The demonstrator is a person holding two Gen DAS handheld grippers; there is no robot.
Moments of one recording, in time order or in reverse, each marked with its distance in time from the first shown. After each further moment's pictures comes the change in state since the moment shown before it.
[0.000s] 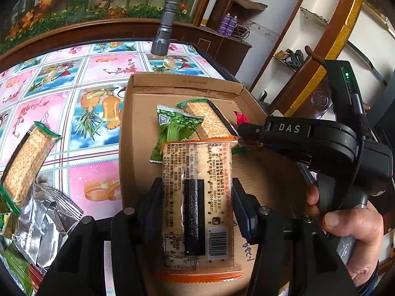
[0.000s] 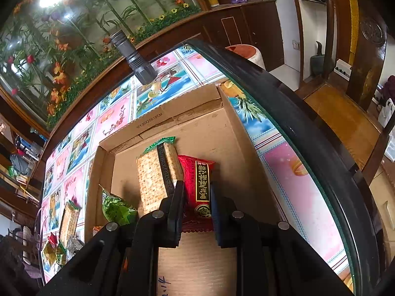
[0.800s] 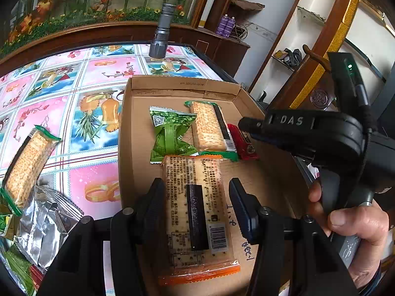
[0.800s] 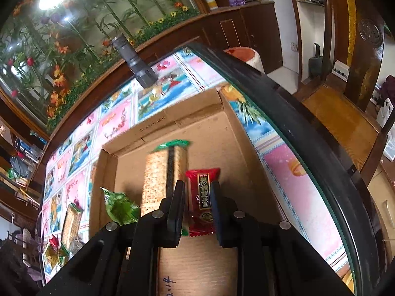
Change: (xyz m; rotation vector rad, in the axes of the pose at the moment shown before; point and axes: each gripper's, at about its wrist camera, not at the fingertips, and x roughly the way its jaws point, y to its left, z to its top) left arm -0.001 -0.003 0.000 0.015 -0.009 0.003; right arm -0.007 0.006 -0.001 0.007 -0.031 0.002
